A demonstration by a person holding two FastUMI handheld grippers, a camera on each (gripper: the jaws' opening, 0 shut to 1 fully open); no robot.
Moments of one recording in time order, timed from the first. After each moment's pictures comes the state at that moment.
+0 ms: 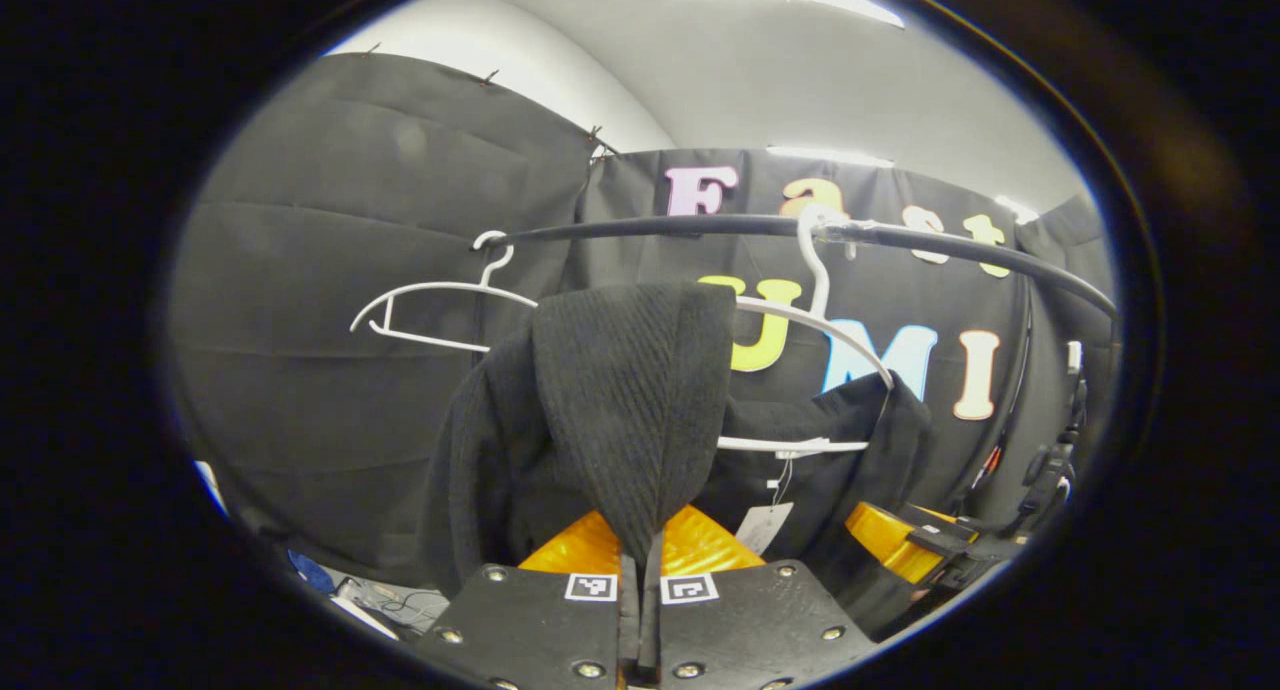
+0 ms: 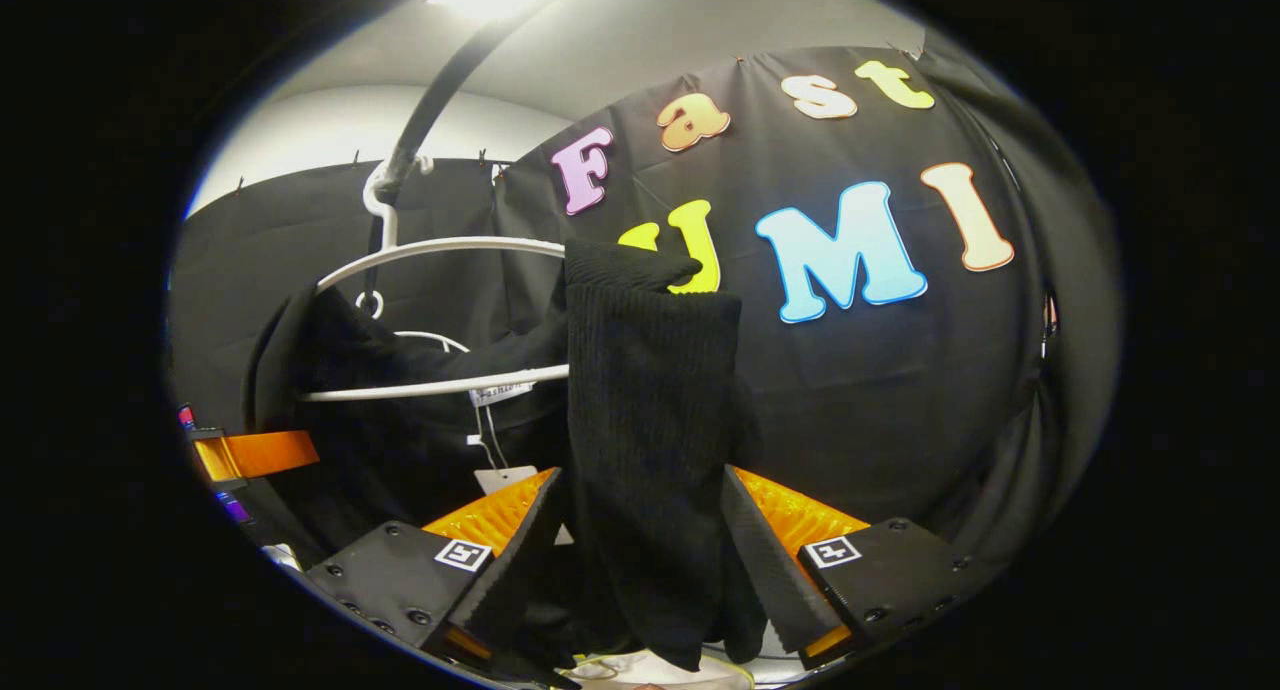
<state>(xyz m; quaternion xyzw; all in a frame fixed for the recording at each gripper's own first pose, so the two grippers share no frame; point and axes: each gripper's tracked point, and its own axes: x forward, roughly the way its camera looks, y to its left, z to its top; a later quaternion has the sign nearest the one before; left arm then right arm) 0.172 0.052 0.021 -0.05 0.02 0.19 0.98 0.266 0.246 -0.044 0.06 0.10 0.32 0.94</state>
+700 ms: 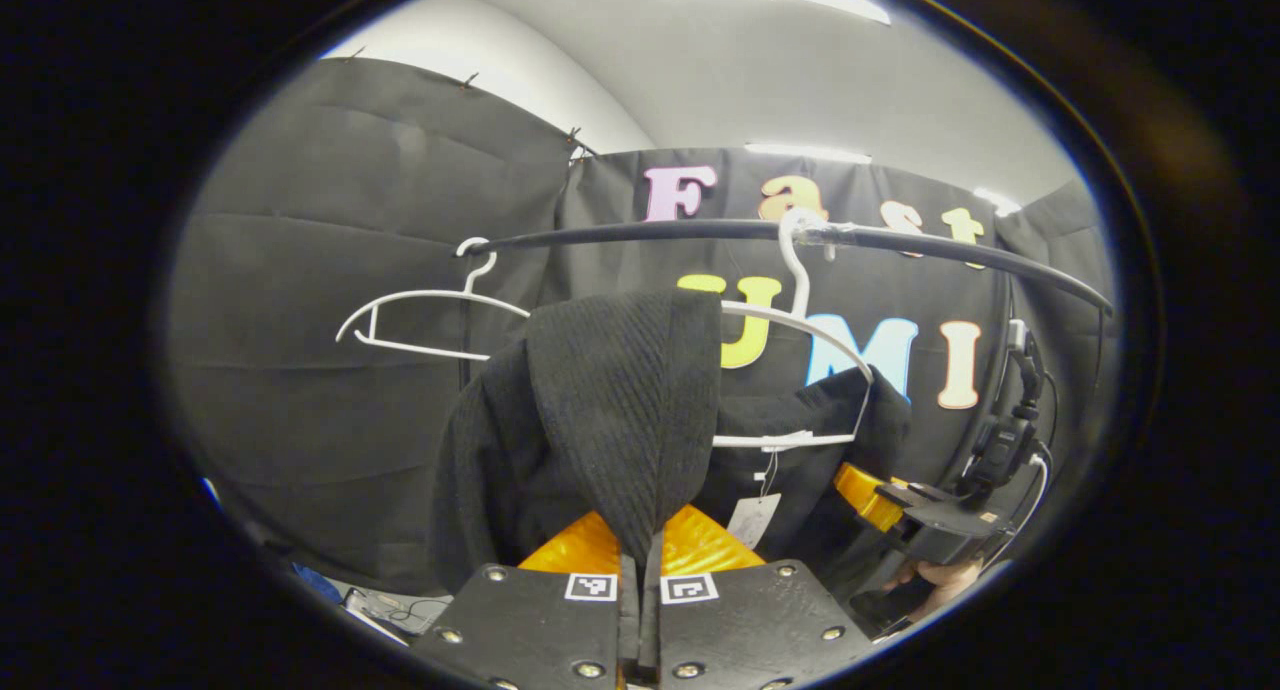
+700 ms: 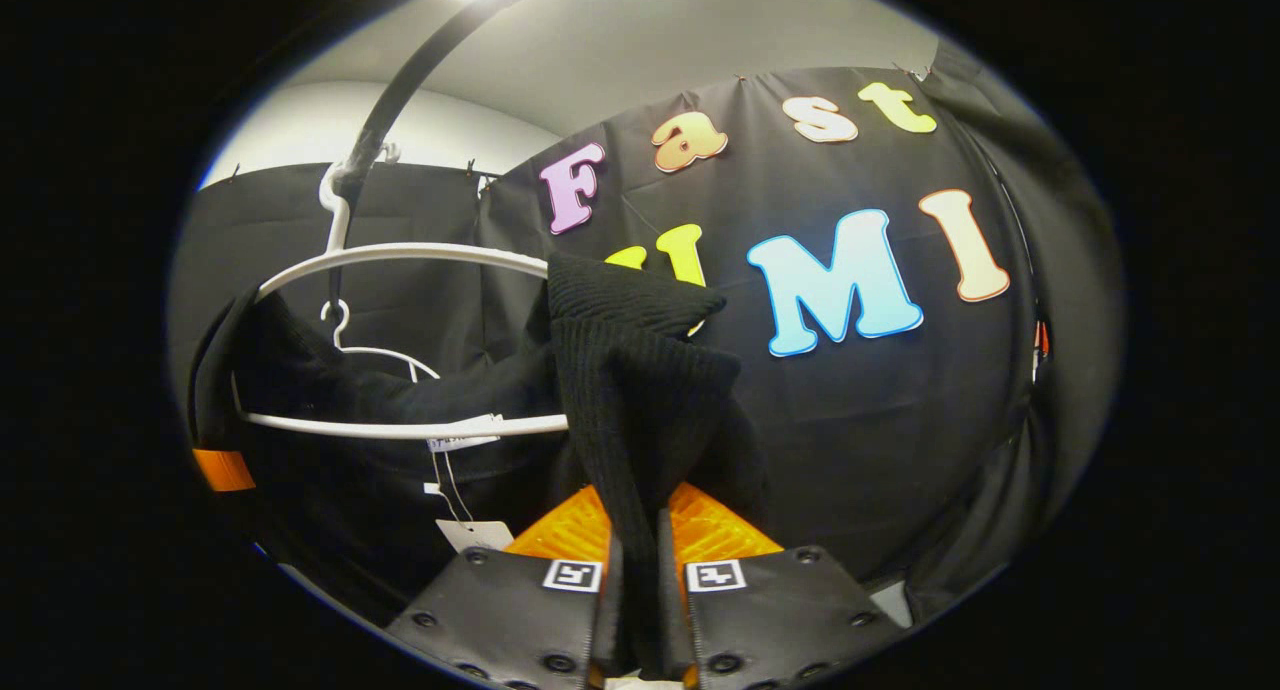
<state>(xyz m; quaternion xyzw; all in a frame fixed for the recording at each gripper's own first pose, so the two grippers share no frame) 0.164 0.048 0.027 -0.03 0.02 0.17 0.98 0.291 0.278 -0.026 0.06 0.05 0.32 0.94</state>
